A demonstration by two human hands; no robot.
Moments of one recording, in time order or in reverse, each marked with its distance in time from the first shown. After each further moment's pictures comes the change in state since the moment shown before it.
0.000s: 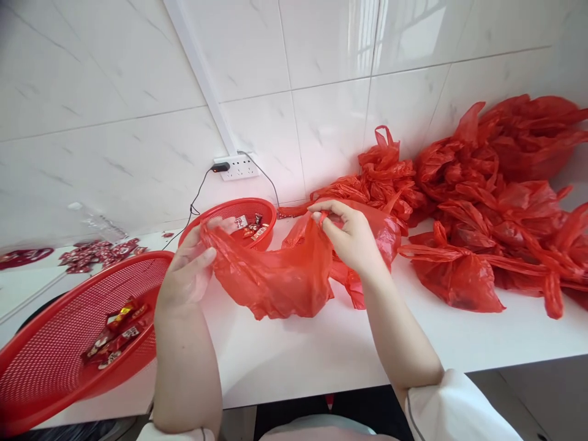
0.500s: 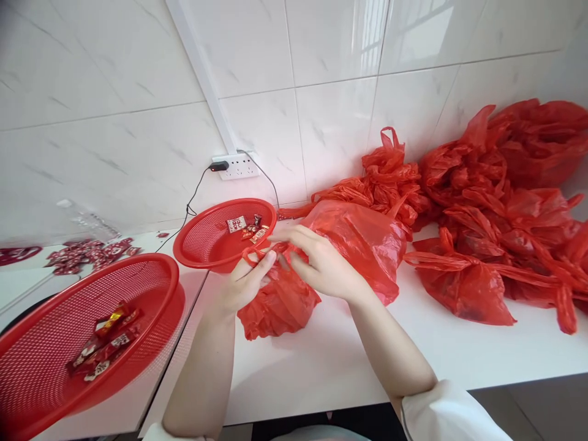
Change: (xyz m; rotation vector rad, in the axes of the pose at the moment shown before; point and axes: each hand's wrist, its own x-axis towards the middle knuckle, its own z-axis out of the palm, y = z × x) left_hand 0.004 -0.021 0.062 0.169 -0.282 -0.290; right_hand -0.007 -0.002 0.038 -0.074 -0.396 -0.350
